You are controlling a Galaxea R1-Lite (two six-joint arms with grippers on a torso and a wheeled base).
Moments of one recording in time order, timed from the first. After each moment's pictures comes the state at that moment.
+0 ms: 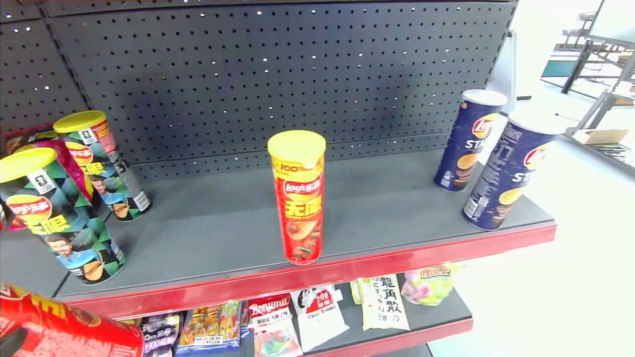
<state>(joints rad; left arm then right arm) -0.08 0.44 -0.41 0.02 -0.31 0.08 0.00 0.00 0.00 0.00 0.02 0.00</state>
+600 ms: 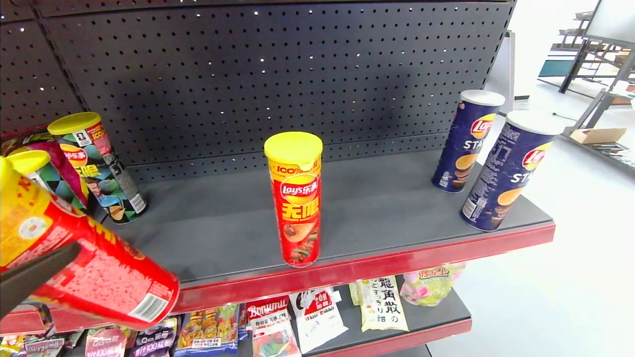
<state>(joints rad) -0.08 0.77 -0.51 -0.20 -0.44 0.07 0.00 0.00 0.00 0.00 0.02 0.00</state>
